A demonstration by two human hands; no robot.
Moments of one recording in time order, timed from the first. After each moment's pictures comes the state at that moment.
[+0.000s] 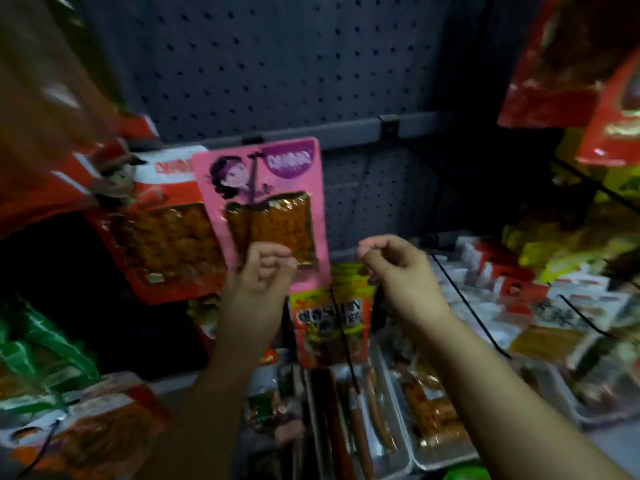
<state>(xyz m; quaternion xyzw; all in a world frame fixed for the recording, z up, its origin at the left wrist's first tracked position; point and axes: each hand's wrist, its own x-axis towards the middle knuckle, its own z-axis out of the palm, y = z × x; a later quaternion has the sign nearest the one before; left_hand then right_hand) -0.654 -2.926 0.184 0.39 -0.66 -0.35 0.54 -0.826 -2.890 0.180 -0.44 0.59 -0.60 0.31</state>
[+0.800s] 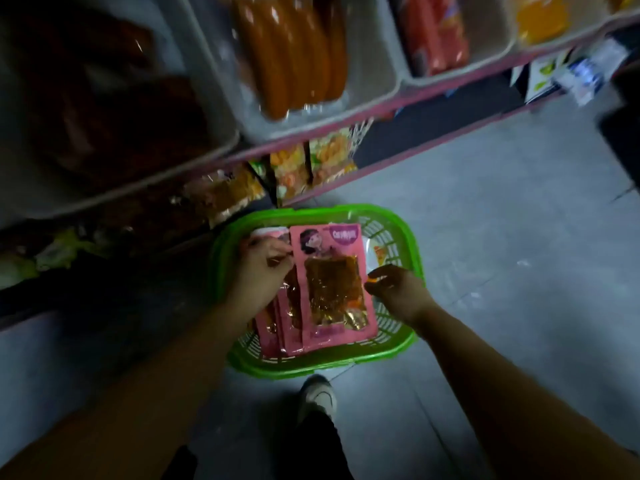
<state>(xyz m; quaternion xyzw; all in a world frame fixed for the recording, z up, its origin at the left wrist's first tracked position) -0.980 -2.664 -0.430 0.48 -0.64 -0.60 0.06 -1.148 -2.512 -0.424 -0.19 0.86 -0.19 0.44</state>
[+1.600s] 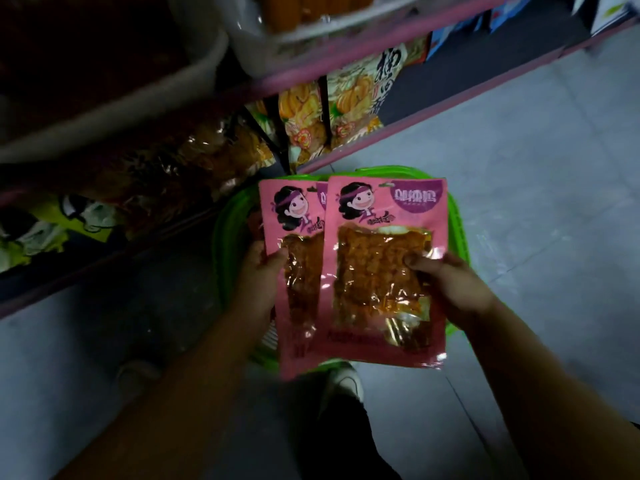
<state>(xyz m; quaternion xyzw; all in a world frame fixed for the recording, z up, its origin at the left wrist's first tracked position) -0.955 -2.643 -0.483 0.59 -0.40 -0.70 0.10 -1.150 -2.492 -0.472 0.04 0.71 -0.49 0.50</state>
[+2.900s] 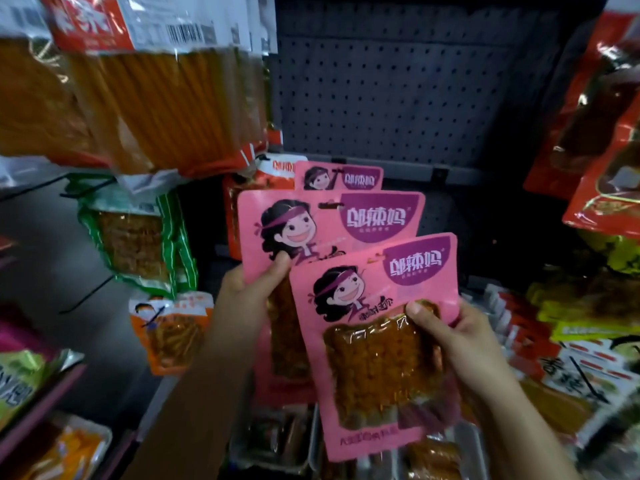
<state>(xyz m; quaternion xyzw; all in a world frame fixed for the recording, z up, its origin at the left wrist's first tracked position) -0.597 -2.783 0.228 0.39 -0.46 -0.49 0.63 -0.832 -2.765 0.202 -0.51 0.50 -0.56 0.42</state>
